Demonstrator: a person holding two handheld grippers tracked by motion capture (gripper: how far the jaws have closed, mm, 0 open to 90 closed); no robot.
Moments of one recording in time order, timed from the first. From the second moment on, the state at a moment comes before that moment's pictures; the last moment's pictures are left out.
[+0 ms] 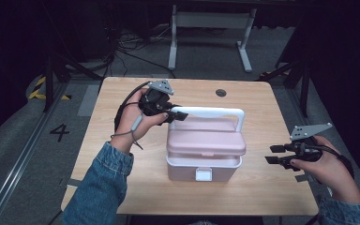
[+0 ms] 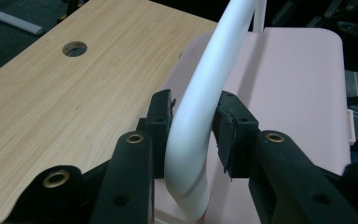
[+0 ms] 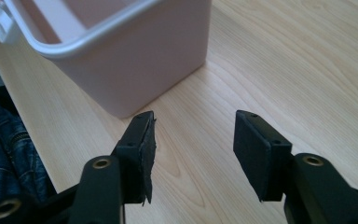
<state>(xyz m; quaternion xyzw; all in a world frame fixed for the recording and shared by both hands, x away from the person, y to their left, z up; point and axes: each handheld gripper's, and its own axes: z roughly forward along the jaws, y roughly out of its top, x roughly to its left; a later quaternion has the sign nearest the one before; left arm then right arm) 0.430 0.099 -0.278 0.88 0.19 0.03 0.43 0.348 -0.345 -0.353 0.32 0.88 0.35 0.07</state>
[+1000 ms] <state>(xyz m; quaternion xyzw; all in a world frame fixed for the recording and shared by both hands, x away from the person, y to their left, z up) 0.445 0.107 -0.281 0.86 0.23 0.01 0.47 0.353 -0.287 -0.356 0.18 0.83 0.53 0.05</state>
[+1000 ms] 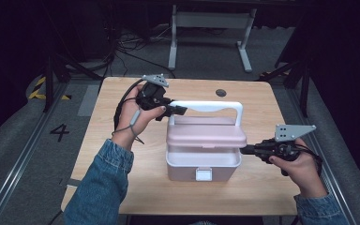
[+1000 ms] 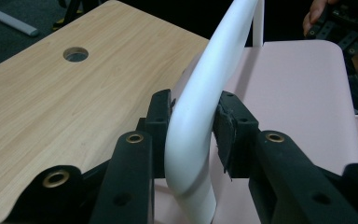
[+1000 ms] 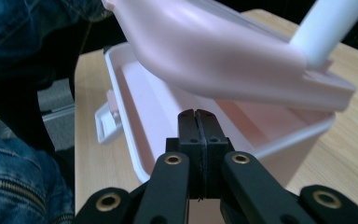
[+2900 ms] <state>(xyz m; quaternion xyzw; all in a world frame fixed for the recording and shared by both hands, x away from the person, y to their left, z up) 0.367 0.164 -0.317 0.84 0.23 0.14 0.47 0.364 -0.277 -0.346 0.22 0.77 0.59 0.07</state>
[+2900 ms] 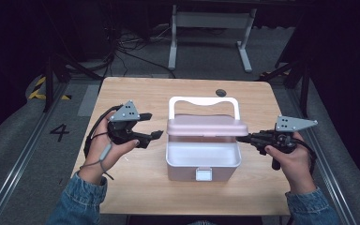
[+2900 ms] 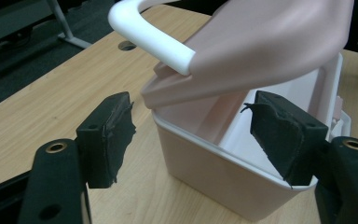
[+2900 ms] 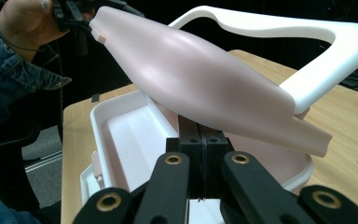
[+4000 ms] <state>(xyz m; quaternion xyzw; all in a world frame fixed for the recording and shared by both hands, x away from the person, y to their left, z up) 0.369 0.124 -0.320 0.84 0.20 0.16 0.49 0.366 -0.276 -0.347 0.23 0.77 0.59 0.06</state>
